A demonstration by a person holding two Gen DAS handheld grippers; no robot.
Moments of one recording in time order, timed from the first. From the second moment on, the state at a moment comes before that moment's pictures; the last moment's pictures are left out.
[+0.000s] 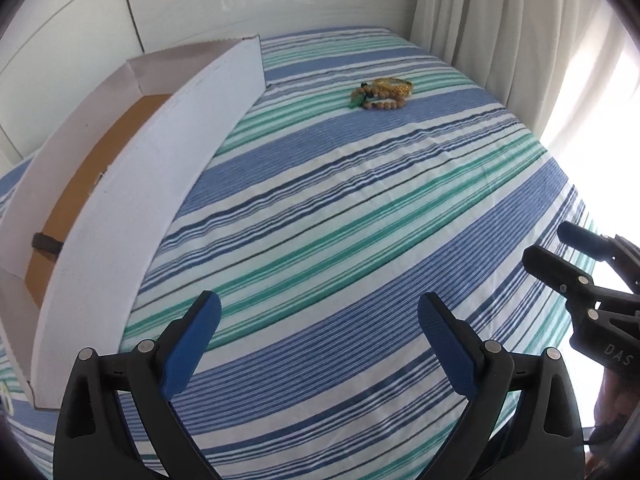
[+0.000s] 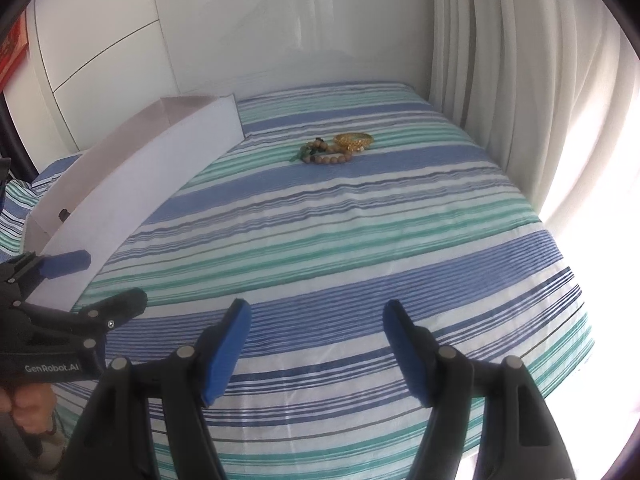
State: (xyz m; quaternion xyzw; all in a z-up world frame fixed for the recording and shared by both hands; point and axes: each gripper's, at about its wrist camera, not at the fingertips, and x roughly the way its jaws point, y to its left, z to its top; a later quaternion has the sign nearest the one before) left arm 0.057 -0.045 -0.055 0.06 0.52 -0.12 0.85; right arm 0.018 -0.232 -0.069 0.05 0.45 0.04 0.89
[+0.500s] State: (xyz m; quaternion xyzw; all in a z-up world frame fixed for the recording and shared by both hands) left arm 0.152 -0.049 -0.050 0.00 0.50 -0.12 0.86; right arm 0.202 -0.286 -0.074 0.07 0.43 0.09 0.89
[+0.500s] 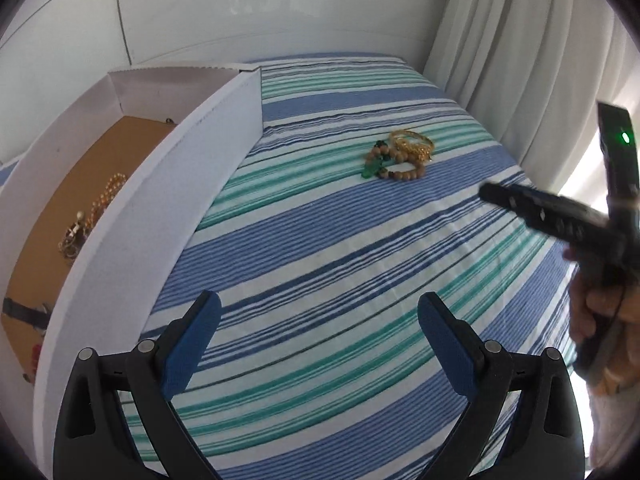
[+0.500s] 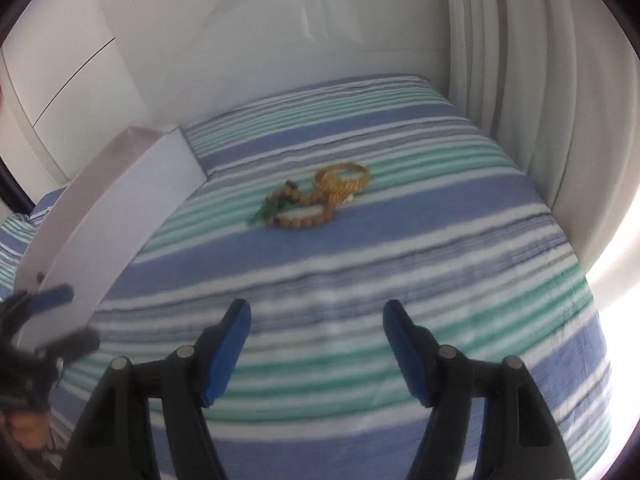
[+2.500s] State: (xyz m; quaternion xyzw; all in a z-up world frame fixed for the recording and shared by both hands) left arm 0.115 0.021 -0.108 -0.04 0.51 -0.23 0.83; right arm 0.099 -0.195 -0.096 0.02 0.49 0.16 0.86
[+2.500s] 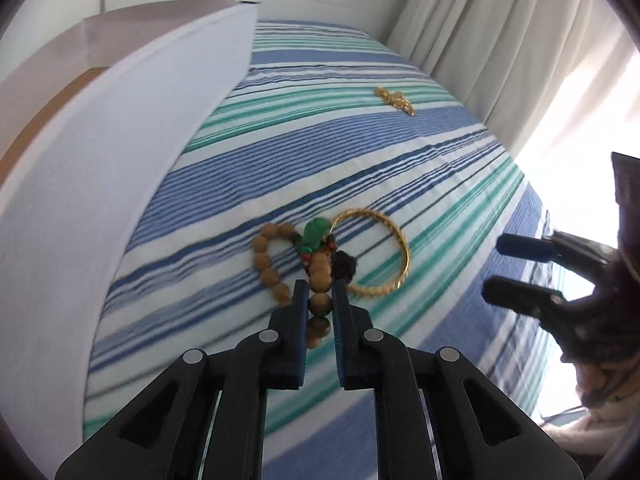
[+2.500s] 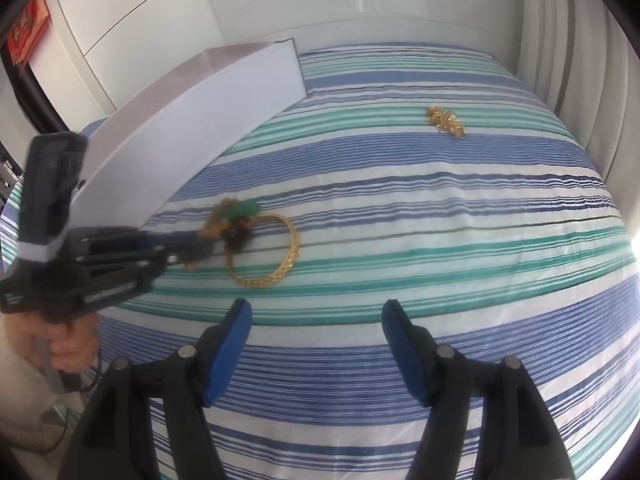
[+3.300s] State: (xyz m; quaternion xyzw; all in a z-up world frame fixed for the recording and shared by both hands) left arm 0.040 0.117 -0.069 -0.16 0.52 -0.17 0.82; right arm 0.079 -0.066 -0.109 -0.04 0.50 0.35 0.79
